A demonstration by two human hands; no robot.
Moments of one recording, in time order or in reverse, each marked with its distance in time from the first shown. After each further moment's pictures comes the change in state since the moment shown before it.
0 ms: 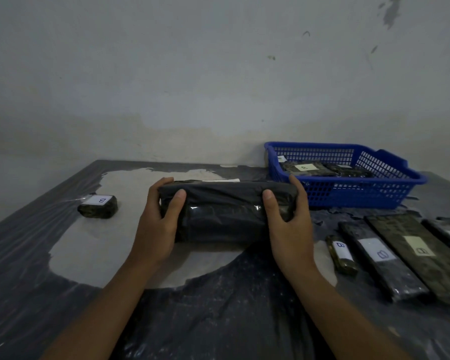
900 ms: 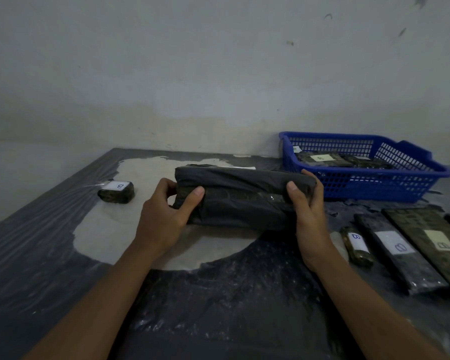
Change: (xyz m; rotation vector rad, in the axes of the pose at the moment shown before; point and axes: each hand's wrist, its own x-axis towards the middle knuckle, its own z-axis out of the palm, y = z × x) left_hand -0.004 -0.011 -0.024 0.304 0.029 -0.031; right_hand 0.016 0.021 -0.007 0.298 -0.173 0.031
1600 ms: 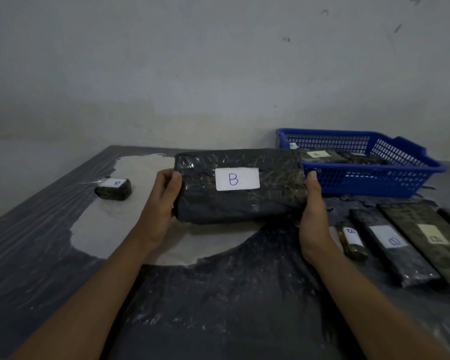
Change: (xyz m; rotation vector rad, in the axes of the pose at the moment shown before) left_hand 0.012 -0.006 0.003 -0.493 -0.165 -0.065; right_hand 0.001 -0.002 -0.003 0.104 0.087 0.165
